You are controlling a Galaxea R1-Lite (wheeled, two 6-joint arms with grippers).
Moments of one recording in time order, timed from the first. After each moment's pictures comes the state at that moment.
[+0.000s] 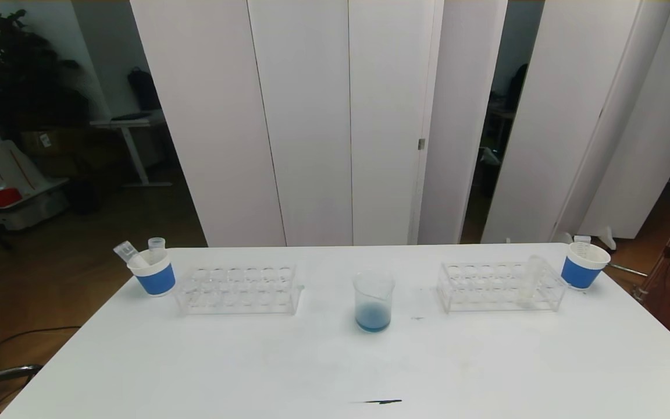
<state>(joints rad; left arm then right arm) 0.00 0.00 0.00 0.00 0.00 0.01 0.00 0.00 0.00 -0.01 -0.01 0.01</state>
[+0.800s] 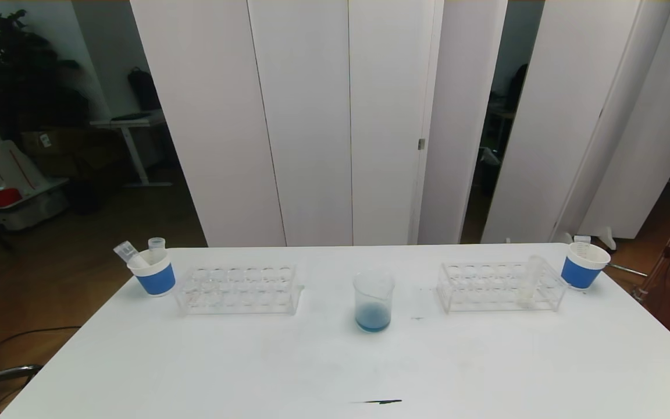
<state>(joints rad) 0.00 0.00 0.00 0.00 0.00 0.01 0.00 0.00 0.00 0.00 0.00 0.01</state>
